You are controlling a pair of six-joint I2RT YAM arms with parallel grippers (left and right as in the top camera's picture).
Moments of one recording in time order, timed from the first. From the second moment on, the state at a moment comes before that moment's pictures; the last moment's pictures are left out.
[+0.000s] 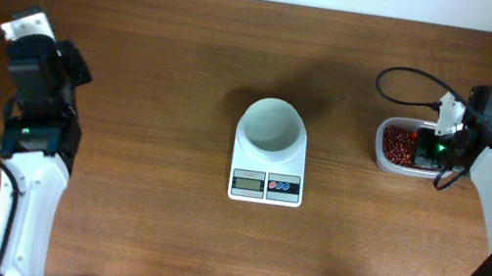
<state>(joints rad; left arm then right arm) 0.24 1.30 0.98 -0.09 -0.26 -0.16 -0.19 1.70 1.23 -0.74 -0.14 -0.12</state>
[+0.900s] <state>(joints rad) -0.56 1.57 0.98 -0.41 0.02 0.03 -0.19 1.70 1.23 -0.77 -0.15 -0.13</state>
